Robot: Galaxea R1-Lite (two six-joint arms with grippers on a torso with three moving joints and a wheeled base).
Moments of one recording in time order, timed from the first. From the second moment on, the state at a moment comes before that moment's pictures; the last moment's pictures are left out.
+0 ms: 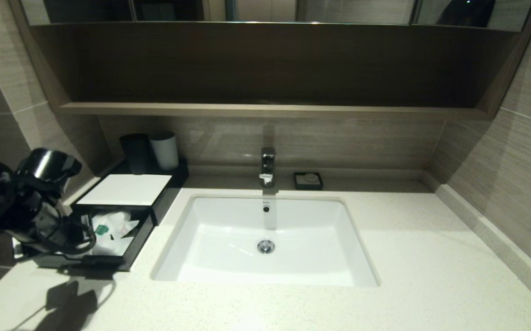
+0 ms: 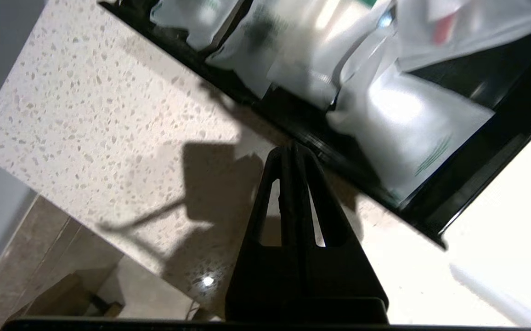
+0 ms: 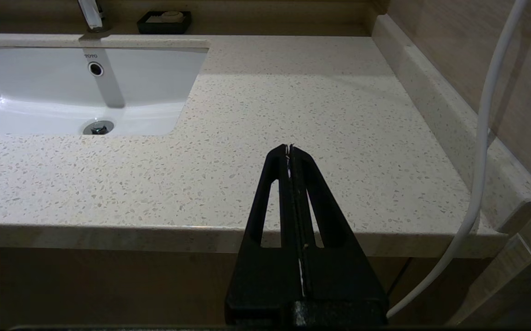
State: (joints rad) left arm 0.08 1.73 -1.03 0.35 0.26 -0.38; right arm 0.00 0.00 0.00 0.00 0.00 0.00
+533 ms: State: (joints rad) left arm 0.09 1.70 -0.93 0.35 0.26 -0.31; right arm 0.00 0.00 0.00 0.00 0.00 0.00
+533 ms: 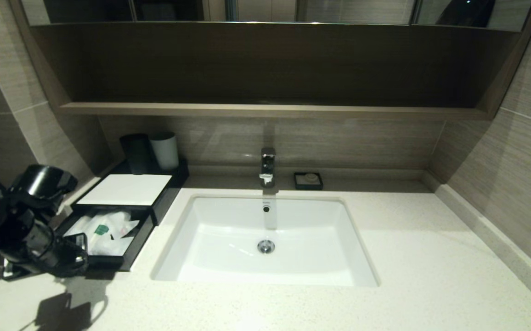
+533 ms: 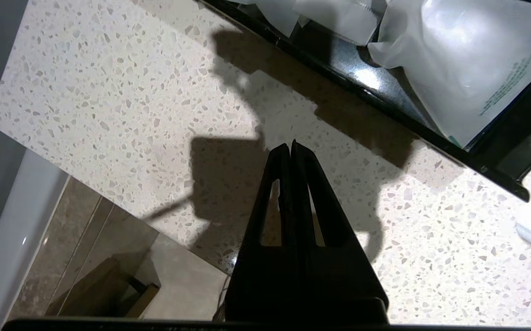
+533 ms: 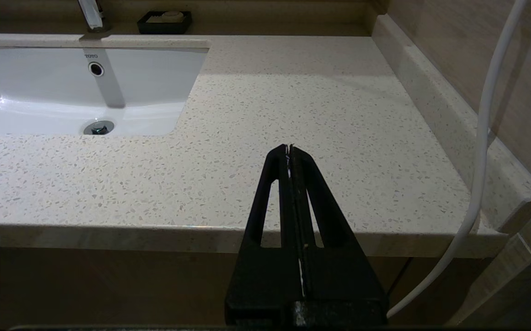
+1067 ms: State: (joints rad) left arm 0.10 1.75 -0.92 0.34 0.26 -0.31; right arm 0.00 0.00 0.00 0.00 0.00 0.00
